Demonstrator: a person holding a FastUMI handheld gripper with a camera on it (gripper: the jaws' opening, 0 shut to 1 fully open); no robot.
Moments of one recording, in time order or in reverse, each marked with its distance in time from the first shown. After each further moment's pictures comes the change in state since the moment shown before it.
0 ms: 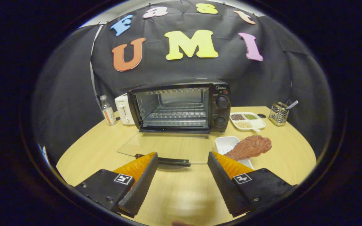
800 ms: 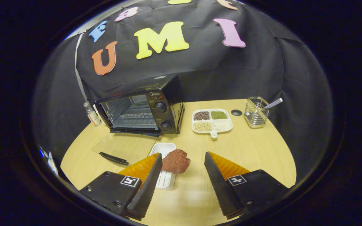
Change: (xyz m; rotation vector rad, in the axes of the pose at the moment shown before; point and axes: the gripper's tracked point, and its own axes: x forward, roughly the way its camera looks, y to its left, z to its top) arm 0.006 -0.174 0.033 0.123 0.179 0.066
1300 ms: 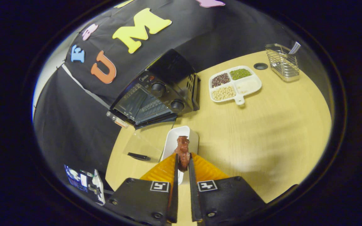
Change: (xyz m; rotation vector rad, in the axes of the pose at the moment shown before) arm 0.027 0.020 -0.031 0.294 0.229 0.354
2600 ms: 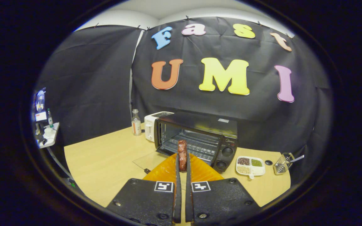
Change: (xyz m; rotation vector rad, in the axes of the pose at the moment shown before) arm -0.004 0.201 -0.004 -0.773 -0.481 -0.146
